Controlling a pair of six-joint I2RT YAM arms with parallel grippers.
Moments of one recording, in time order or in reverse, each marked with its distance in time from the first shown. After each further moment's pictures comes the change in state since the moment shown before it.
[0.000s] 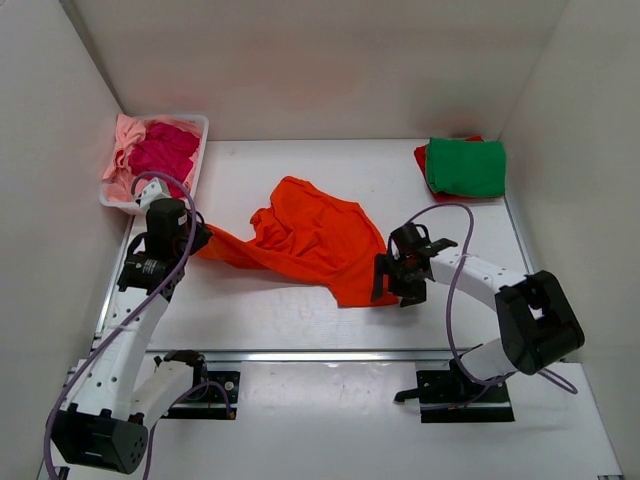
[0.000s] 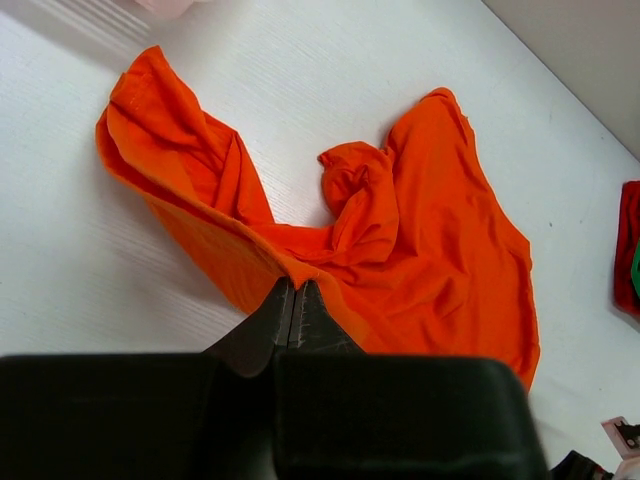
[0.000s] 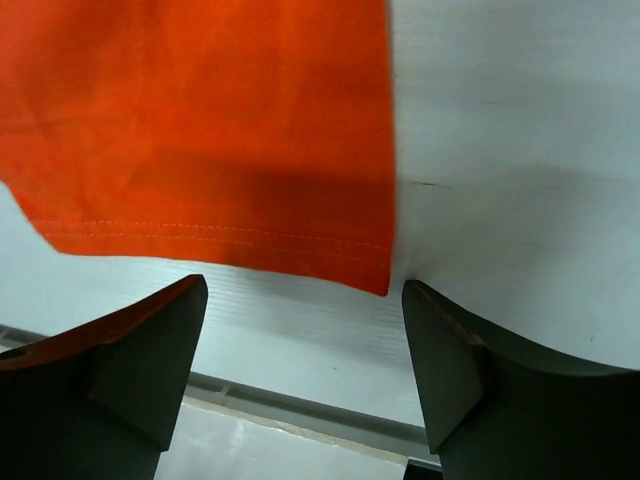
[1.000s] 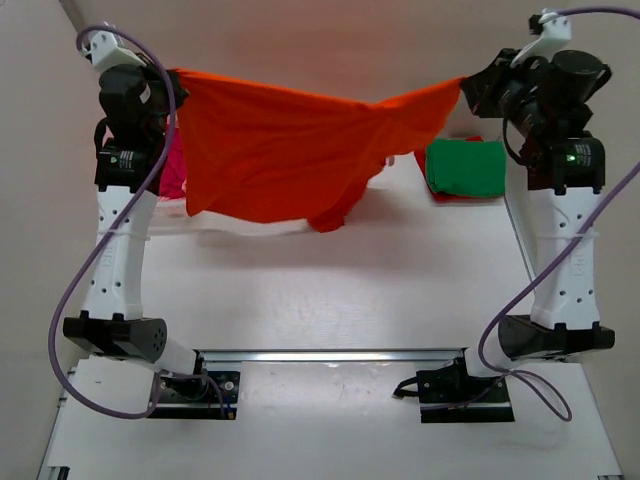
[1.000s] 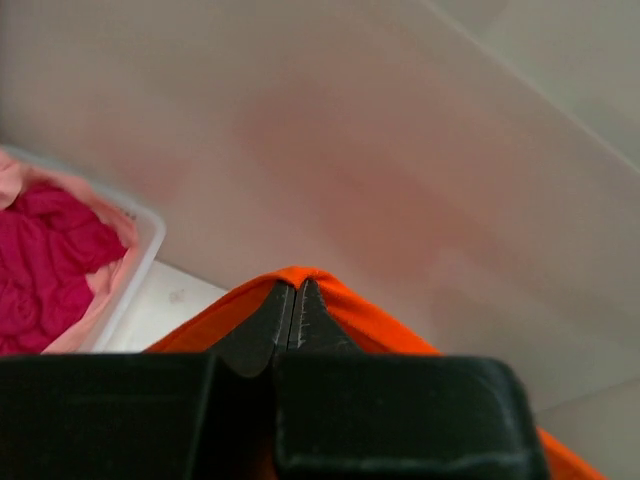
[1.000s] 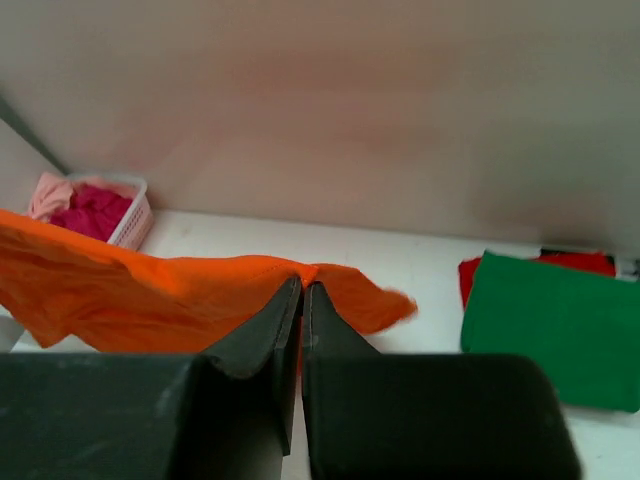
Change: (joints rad) left arm 0.074 0.566 0.940 0.192 0.010 0.162; right arm -0.402 0.053 1.329 -0.103 -0.093 -0.324
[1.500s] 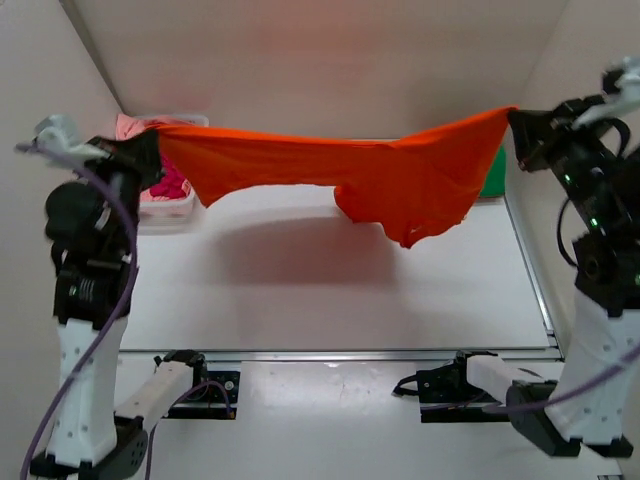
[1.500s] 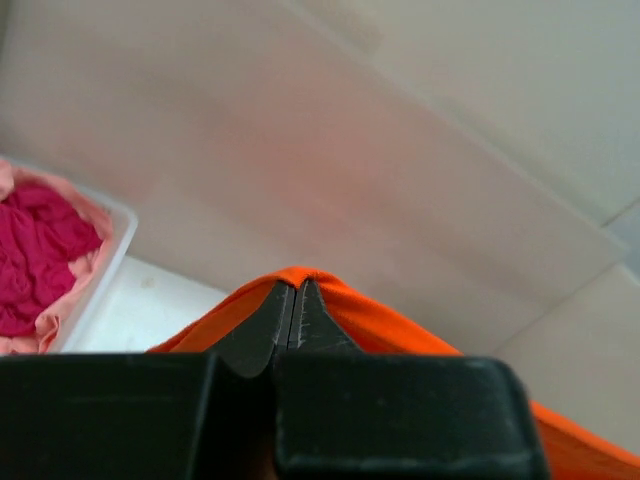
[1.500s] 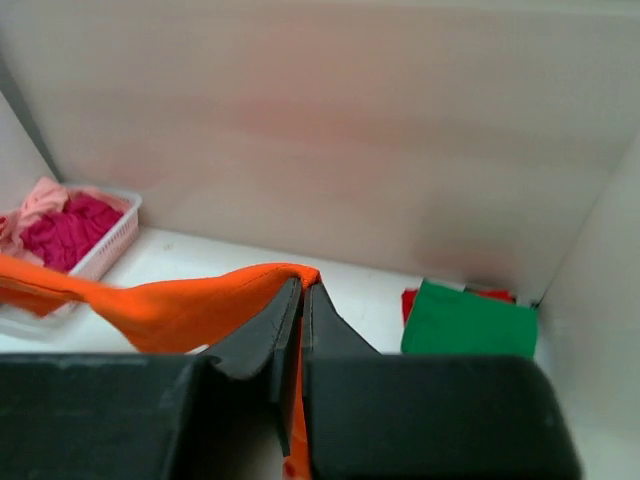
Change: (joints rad) left arm -0.071 -0.552 -0.383 0.012 0.008 -0.010; right arm -0.055 -0.354 -0.046 -0.113 -0.018 -0.142
